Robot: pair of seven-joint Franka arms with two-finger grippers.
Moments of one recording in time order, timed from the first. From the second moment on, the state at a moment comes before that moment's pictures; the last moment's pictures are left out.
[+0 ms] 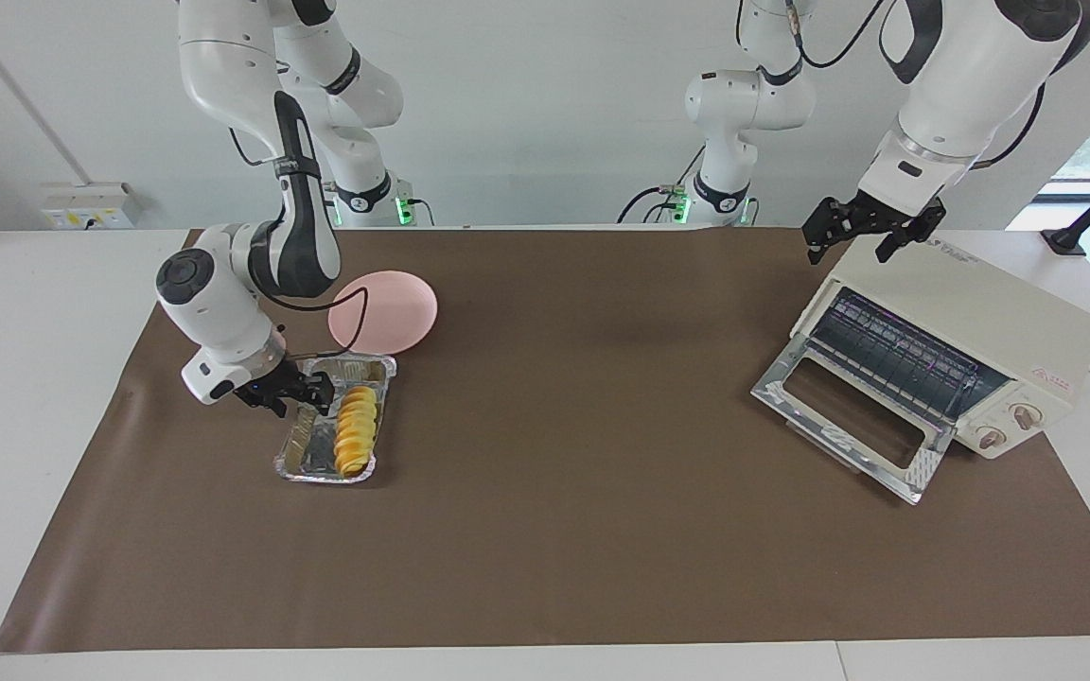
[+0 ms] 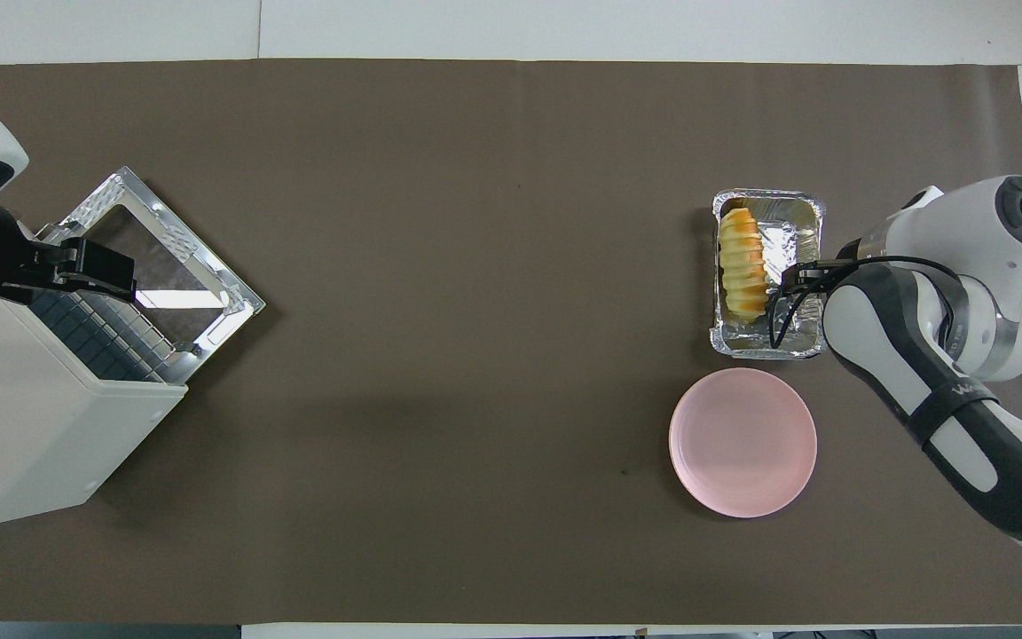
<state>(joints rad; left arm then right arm) -0.15 0.00 0.00 -1.59 0.00 1.51 -0.08 -0.11 0.27 0.07 -2.06 0.08 2.30 -0.07</state>
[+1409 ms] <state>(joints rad) -0.15 0.00 0.00 -1.59 0.00 1.51 -0.08 0.20 0.30 0.08 -1.71 0.24 2.13 0.24</state>
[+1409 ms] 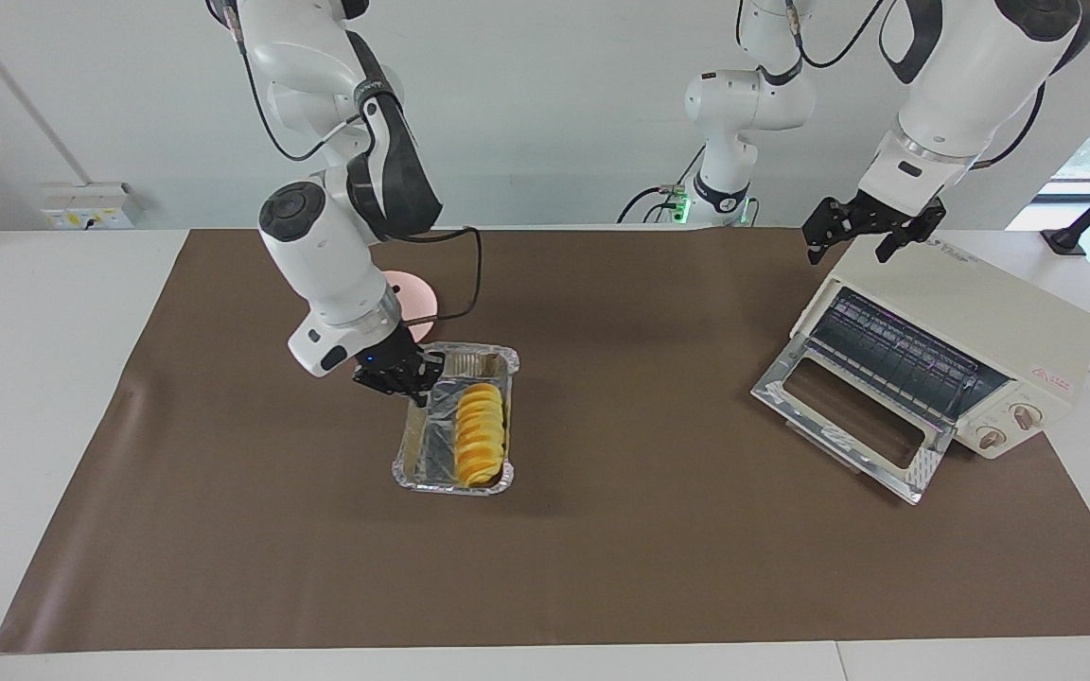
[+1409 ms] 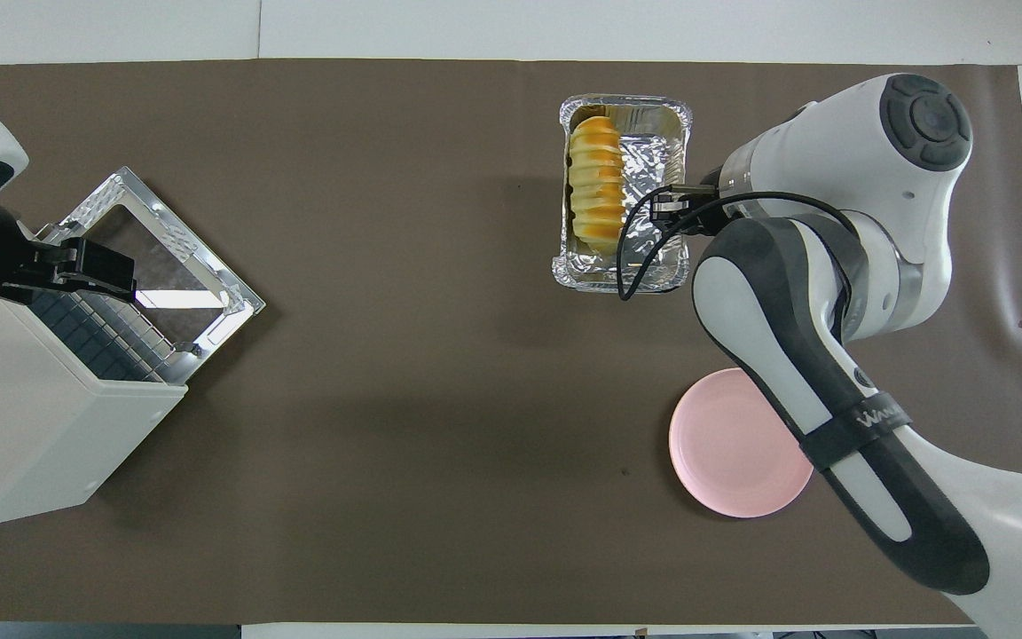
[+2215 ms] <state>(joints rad) -0.15 0.00 0.00 -1.59 0.00 1.51 -0.08 0.38 0.45 0.08 -1.79 0.25 2.38 0.43</state>
